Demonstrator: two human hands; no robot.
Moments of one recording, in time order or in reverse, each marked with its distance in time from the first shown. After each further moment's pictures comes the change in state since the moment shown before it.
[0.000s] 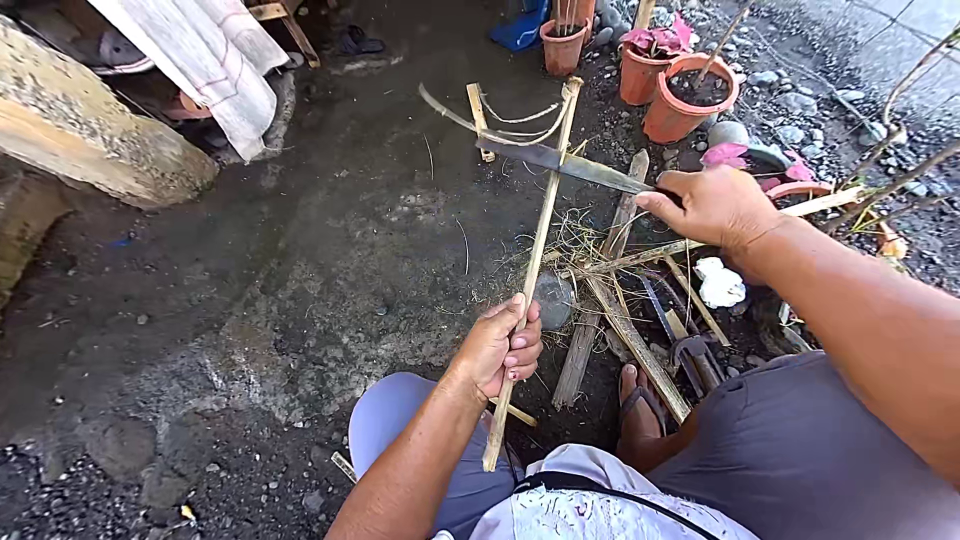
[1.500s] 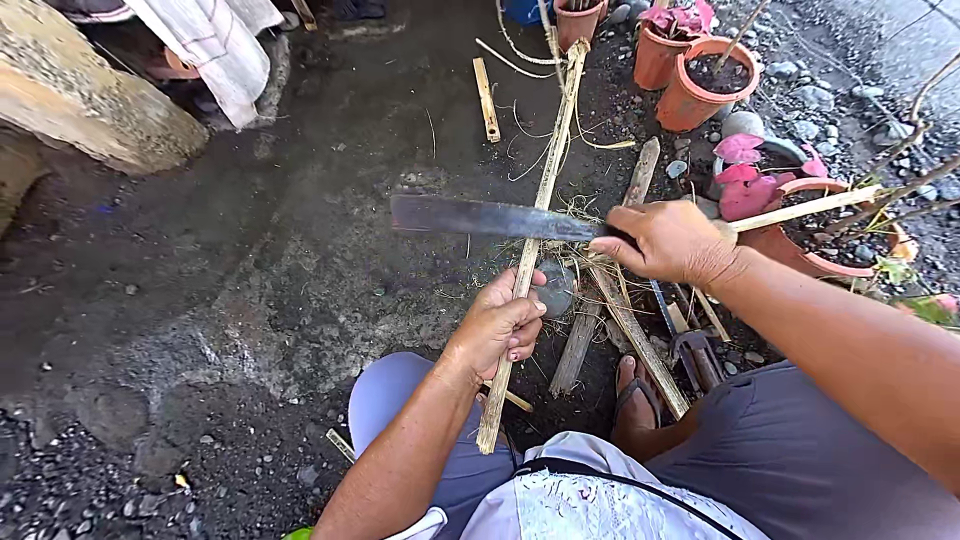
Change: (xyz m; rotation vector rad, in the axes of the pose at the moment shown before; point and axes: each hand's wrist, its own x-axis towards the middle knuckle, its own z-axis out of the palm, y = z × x) left_hand -0.006 0.003 0.000 0.227 0.042 0.134; right_hand -0.014 -0.062 0.025 0.082 0.035 -0.317
